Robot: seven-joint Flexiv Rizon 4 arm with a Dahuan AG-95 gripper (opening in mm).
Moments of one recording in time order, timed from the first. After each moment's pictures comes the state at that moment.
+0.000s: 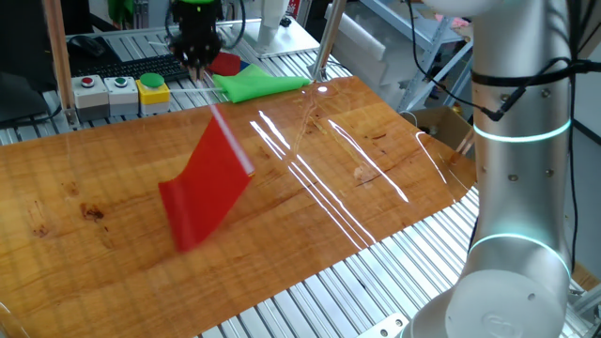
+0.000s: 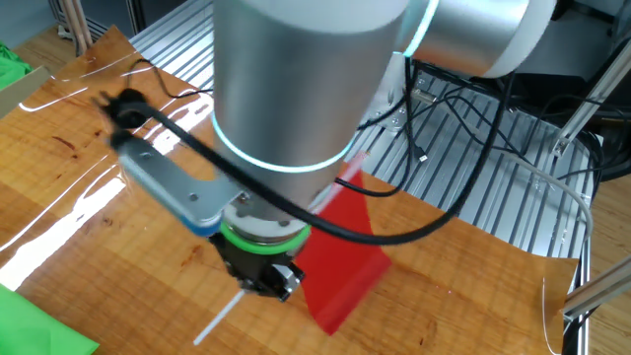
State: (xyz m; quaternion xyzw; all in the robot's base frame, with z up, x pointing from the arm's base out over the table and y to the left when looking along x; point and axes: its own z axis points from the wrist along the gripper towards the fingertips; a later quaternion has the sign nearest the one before) arm 0.730 0.079 0.247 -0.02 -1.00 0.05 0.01
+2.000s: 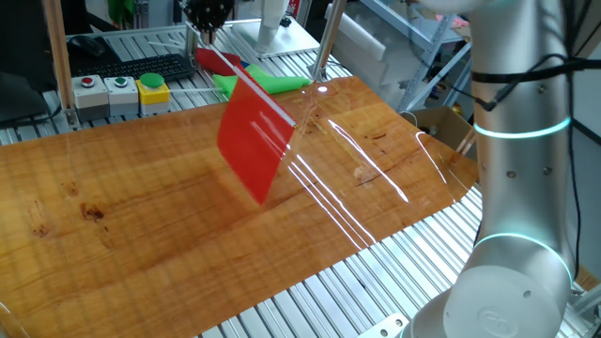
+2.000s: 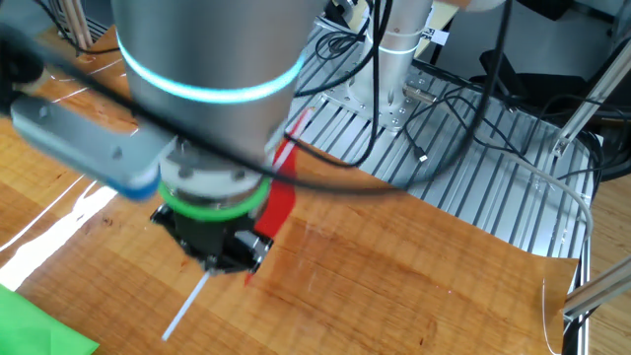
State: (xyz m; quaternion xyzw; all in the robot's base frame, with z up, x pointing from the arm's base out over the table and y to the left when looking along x) arm 0.752 0.054 0.290 0.03 -1.00 0.03 -0.03
